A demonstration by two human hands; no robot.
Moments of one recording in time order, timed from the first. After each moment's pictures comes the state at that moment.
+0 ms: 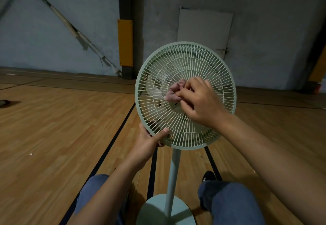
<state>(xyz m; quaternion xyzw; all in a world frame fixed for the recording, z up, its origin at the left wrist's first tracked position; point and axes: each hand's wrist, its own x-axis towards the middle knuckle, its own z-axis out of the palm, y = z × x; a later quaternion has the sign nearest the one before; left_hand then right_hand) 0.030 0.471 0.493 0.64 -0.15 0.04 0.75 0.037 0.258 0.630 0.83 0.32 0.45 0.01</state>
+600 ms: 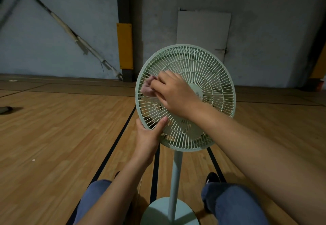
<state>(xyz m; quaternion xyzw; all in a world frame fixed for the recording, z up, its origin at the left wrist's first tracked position) 0.034 0.450 0.518 0.57 -0.08 0.11 0.81 0.049 0.326 0.655 0.81 0.37 0.45 0.01</state>
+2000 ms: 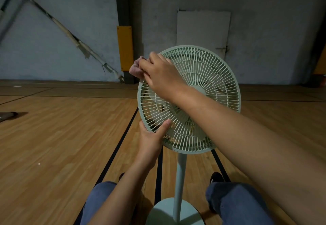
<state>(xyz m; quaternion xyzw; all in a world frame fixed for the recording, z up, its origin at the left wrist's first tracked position) 0.027 0.451 0.516 0.58 -0.10 0.11 0.80 0.062 0.367 0.697 0.82 0.32 0.47 -0.04</state>
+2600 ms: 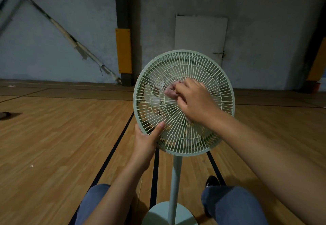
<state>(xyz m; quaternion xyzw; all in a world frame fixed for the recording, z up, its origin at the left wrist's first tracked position) 0.034 0.458 0.513 0.58 -0.10 0.10 0.81 0.034 0.277 0.650 0.88 0.23 0.41 -0.04</state>
